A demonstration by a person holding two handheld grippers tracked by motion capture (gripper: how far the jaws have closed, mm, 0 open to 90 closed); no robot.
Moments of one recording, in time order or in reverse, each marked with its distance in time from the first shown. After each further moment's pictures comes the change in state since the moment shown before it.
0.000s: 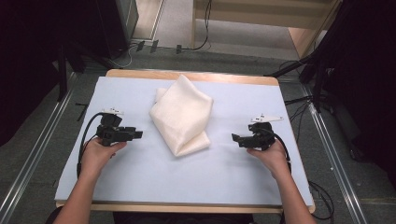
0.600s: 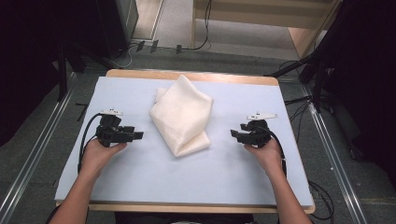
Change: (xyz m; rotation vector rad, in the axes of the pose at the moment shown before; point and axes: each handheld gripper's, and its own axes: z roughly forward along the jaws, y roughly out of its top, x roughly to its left) left arm 0.002 0.000 -0.003 -0.024 -0.008 0.011; right arm 0.005 0.008 0.010 0.011 -0.001 -0.015
